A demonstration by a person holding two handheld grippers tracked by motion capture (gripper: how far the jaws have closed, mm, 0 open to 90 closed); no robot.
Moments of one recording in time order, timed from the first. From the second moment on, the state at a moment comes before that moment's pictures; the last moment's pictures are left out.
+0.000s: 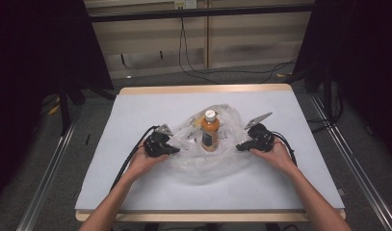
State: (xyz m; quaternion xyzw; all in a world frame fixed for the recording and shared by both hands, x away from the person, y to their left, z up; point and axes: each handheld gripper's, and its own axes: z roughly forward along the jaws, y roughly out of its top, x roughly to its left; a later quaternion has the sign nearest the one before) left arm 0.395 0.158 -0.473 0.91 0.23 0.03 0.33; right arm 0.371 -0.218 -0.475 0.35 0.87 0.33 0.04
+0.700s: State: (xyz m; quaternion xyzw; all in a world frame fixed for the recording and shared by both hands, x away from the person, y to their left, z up) left arm 0.389 0.169 -0.475 0.89 0.24 0.02 0.38; right arm 0.366 -0.228 -0.476 0.38 0.84 0.38 0.04
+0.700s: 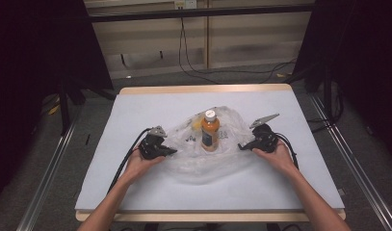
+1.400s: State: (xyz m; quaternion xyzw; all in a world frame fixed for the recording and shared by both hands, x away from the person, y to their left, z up) left arm 0.359 0.177 -0.451 0.85 0.22 0.03 0.47; right arm 0.325 -0.235 -0.439 0.36 0.77 0.52 0.08
